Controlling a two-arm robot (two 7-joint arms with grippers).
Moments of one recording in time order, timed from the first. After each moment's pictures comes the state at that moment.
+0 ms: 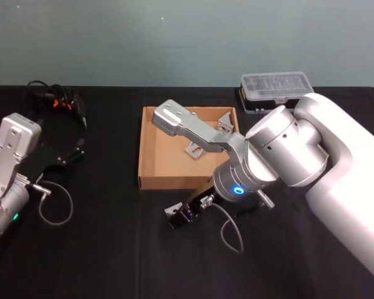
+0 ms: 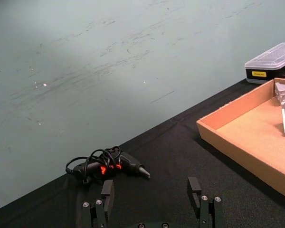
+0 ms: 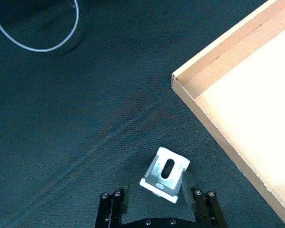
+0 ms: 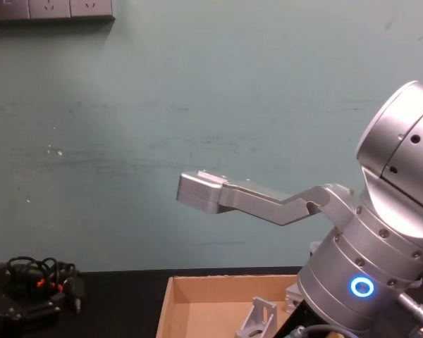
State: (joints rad) left arm -0.20 0.60 0.45 -1.41 -0.25 -0.12 0.03; right arm 0.62 0.26 -0.71 -1.48 0.05 1.16 0.69
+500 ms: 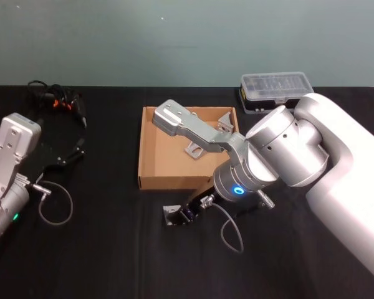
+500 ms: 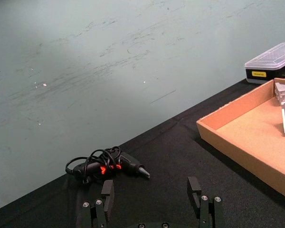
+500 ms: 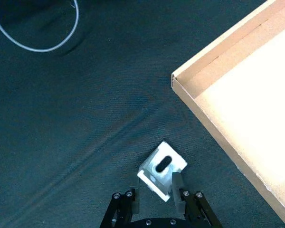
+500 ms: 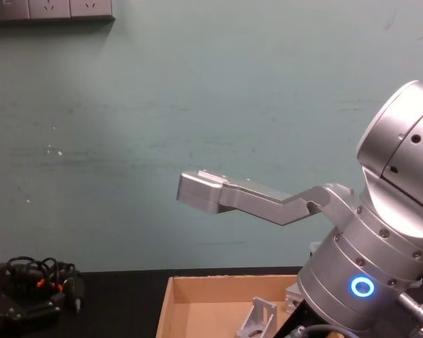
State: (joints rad) left arm -0.20 0.60 0.45 -1.41 -0.25 -0.12 0.03; right arm 0.62 0.26 -0.71 -1.48 0.05 1.16 0.69
